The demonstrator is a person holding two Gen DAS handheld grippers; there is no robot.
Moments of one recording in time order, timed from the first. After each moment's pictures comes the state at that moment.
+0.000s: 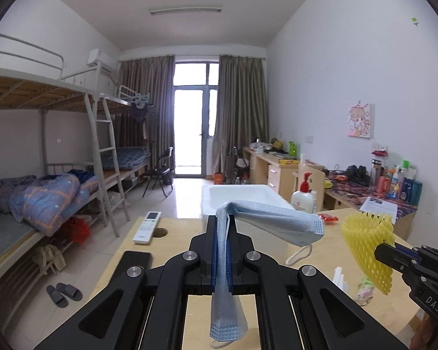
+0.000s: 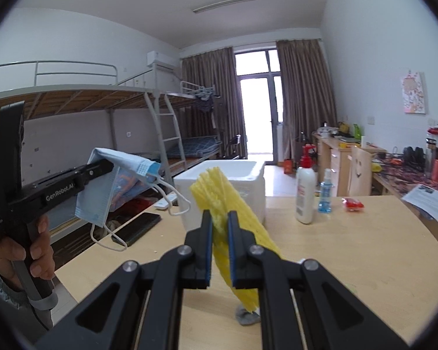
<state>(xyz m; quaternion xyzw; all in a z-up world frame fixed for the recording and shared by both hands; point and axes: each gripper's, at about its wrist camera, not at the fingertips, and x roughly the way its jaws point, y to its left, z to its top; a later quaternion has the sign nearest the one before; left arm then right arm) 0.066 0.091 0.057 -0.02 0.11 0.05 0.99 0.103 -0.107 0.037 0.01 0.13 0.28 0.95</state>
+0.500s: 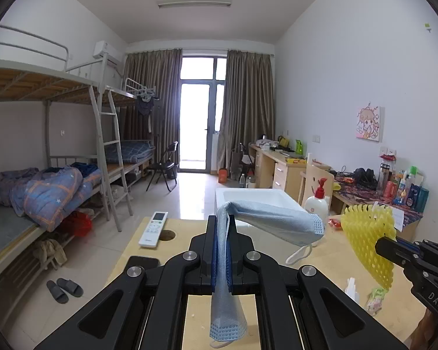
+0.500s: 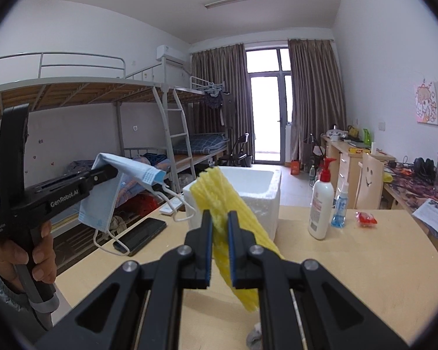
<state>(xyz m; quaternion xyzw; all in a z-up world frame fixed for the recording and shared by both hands) 0.095 0.112 0.065 -0.03 0.12 0.06 0.99 0.131 -0.076 0.057 -0.01 0.13 0.30 0.95</state>
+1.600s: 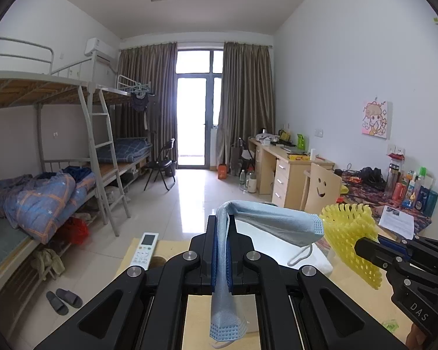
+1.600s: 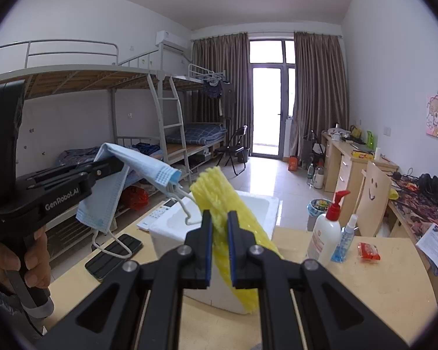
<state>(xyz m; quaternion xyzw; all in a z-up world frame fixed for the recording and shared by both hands) 0.183 0.113 0.095 -0.02 0.15 0.06 0.99 0.210 -0.036 0.093 -0.05 0.16 0.29 0.94</state>
